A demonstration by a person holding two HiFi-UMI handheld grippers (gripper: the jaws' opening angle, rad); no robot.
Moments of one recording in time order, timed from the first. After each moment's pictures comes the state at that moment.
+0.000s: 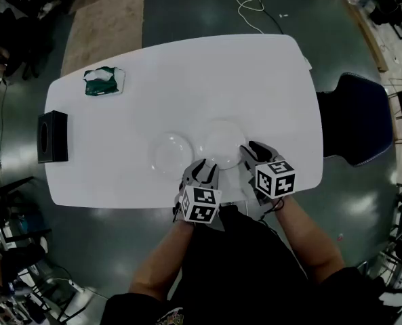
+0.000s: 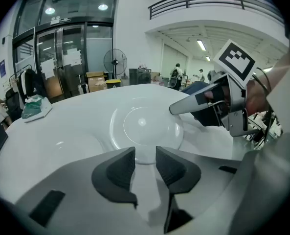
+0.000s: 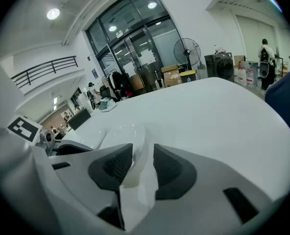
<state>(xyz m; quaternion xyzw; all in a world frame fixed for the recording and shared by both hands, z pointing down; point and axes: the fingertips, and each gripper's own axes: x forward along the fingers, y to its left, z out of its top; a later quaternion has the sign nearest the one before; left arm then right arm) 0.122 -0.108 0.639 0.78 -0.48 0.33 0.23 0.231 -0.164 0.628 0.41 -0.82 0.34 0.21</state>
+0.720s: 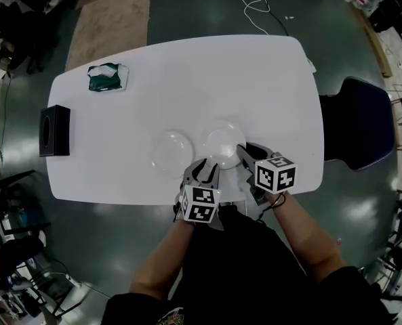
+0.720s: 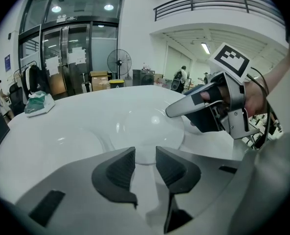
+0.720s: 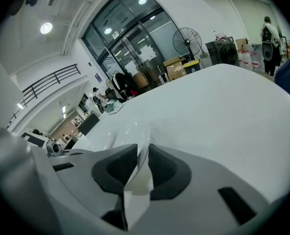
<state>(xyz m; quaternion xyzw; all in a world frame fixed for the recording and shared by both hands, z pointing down) 0.123 -0.108 0.637 0.77 -0.49 0.32 0.24 0.211 -0.164 0.628 0.36 -0.82 0.40 0.18</state>
